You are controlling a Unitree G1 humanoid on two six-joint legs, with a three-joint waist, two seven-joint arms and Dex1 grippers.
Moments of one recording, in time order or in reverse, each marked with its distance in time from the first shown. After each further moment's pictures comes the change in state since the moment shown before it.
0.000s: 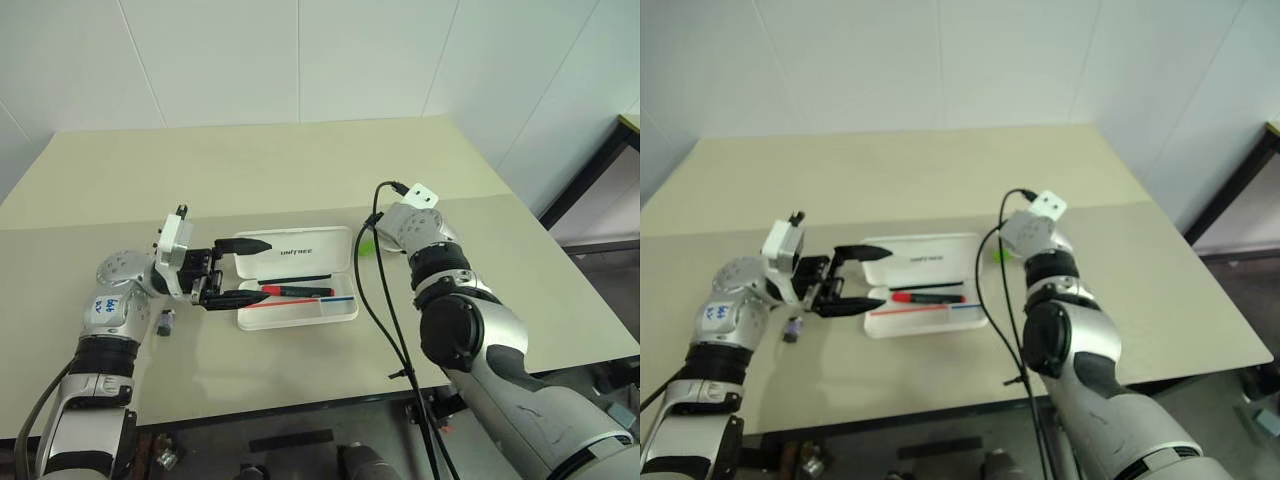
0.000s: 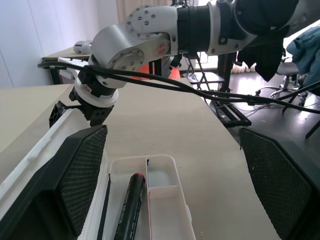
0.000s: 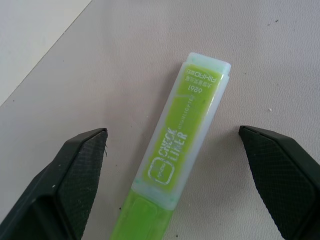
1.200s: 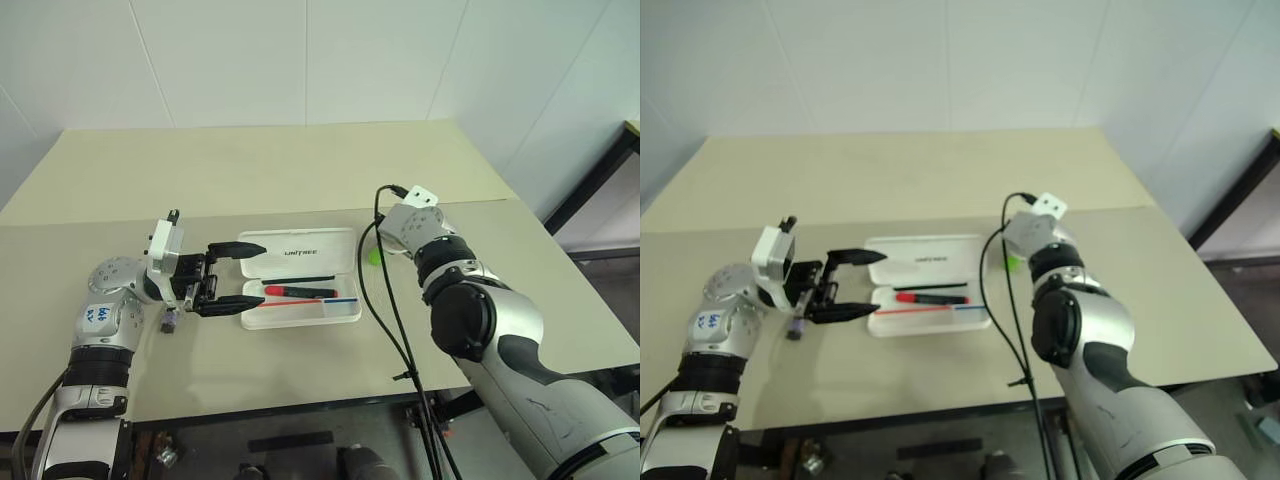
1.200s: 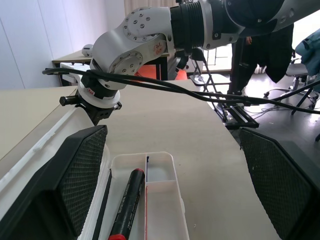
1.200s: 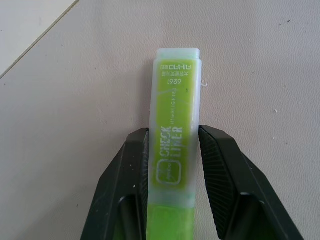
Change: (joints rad) left arm 0.050 0.000 0.043 -0.049 0.002 0.009 0.001; right arm -0.039 -0.056 0.035 0.145 -0.002 -0.012 0.037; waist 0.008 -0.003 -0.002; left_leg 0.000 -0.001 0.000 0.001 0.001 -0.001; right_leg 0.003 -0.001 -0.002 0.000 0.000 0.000
